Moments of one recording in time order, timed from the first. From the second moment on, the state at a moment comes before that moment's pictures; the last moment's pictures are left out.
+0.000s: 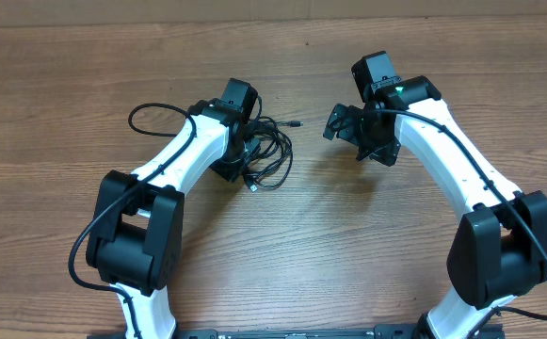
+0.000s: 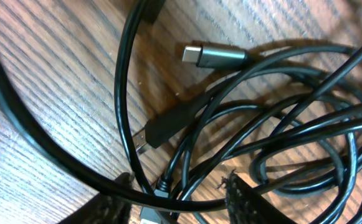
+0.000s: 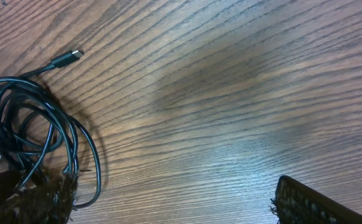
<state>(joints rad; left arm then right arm) -0.36 1.98 1.39 -0.83 0.00 -1.28 0.30 1.85 1.50 -1.01 -0.09 0.69</state>
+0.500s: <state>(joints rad) -0.36 1.98 1.39 -0.74 -0.03 -1.28 0.30 1.85 1.50 -1.01 -0.09 0.69</state>
